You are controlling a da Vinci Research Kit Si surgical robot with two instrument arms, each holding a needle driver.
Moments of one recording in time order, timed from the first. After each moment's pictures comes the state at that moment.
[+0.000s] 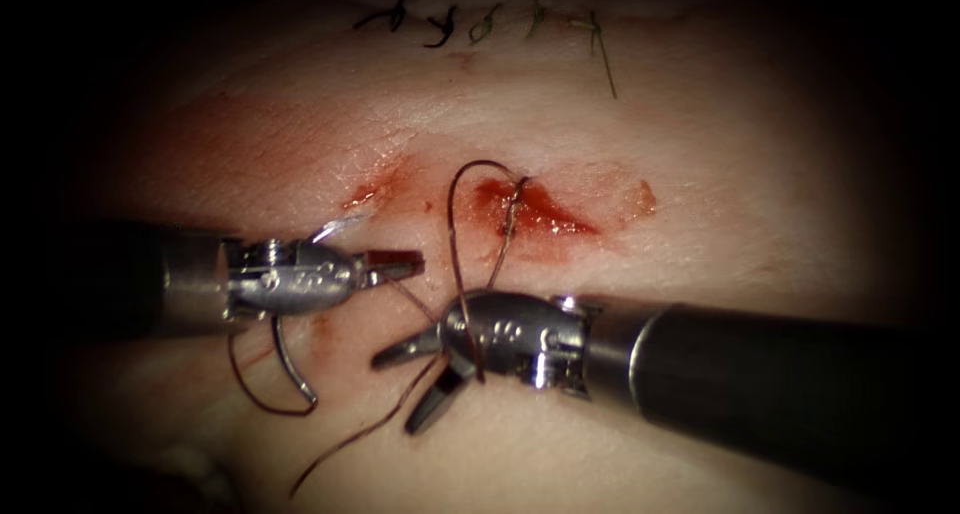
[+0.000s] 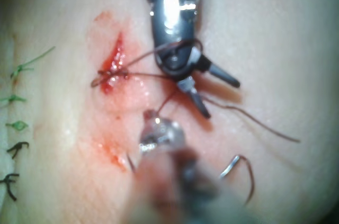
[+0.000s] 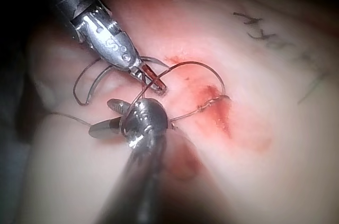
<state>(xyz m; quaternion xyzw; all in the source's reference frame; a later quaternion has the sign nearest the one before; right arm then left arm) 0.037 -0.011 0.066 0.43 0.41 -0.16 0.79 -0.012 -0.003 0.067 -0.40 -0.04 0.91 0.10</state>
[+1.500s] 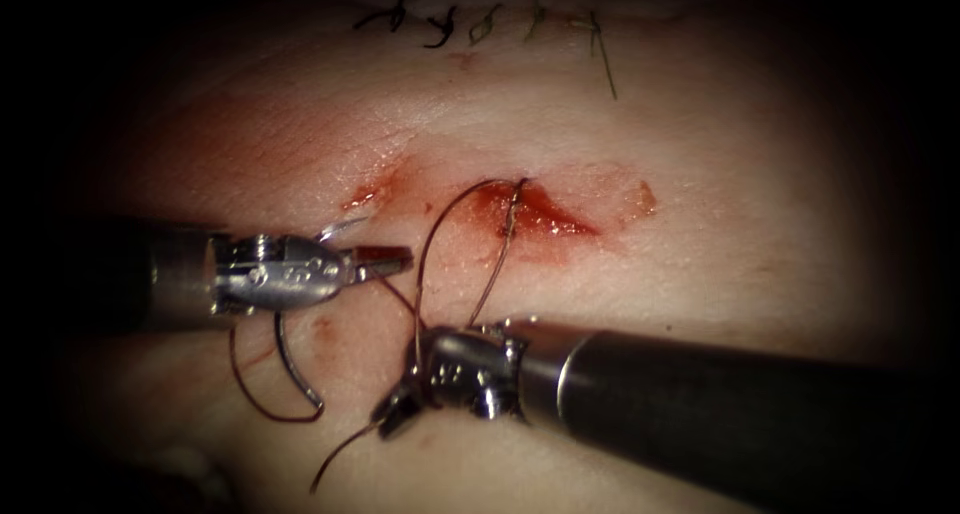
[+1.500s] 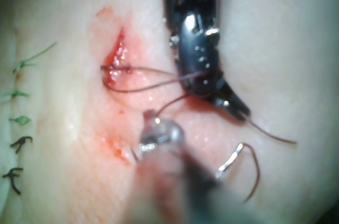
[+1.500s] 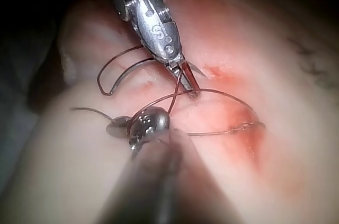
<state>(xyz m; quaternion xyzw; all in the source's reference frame) 0.039 -0.015 0.070 0.37 0.31 -0.23 0.85 -0.011 -0.002 0.068 -0.39 -0.03 0.91 0.10</state>
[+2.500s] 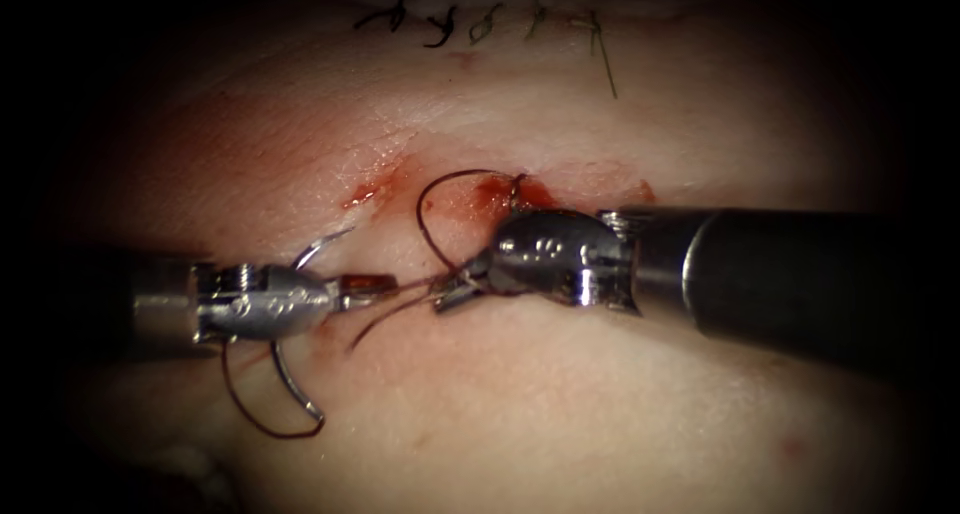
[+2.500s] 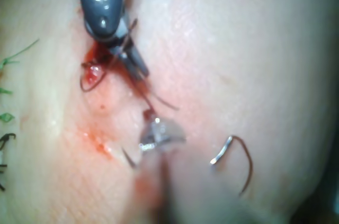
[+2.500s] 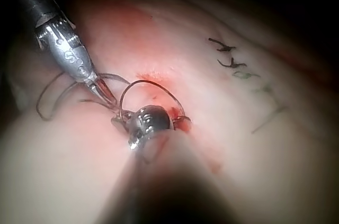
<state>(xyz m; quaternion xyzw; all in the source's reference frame) 0.032 -0.002 0.064 0.24 0.44 -0.04 0.87 -0.010 -0.005 0.067 -0.39 -0.03 0.92 0.09</state>
